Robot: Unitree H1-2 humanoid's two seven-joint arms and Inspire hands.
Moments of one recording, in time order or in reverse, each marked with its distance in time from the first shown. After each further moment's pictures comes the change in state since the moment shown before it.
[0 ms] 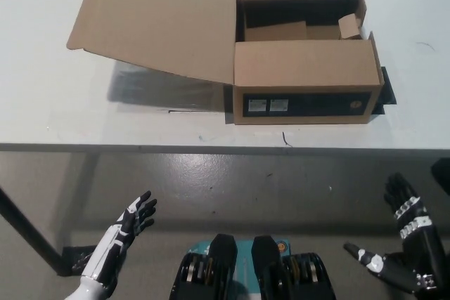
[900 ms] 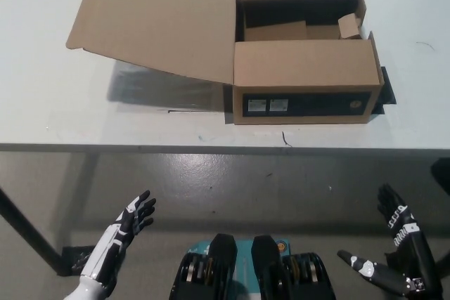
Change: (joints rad) left_arm -0.002 0.000 0.005 -0.001 -0.003 0.000 0.000; right_arm -0.025 -0.005 0.009 0.082 -0.061 -0.024 -0.025
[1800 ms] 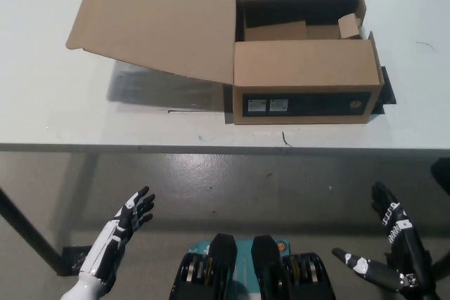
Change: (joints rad) left_arm -0.010 0.000 0.003 0.000 -0.006 0.000 0.000; right_arm -0.019 -0.002 0.016 0.028 -0.020 -0.001 -0.007
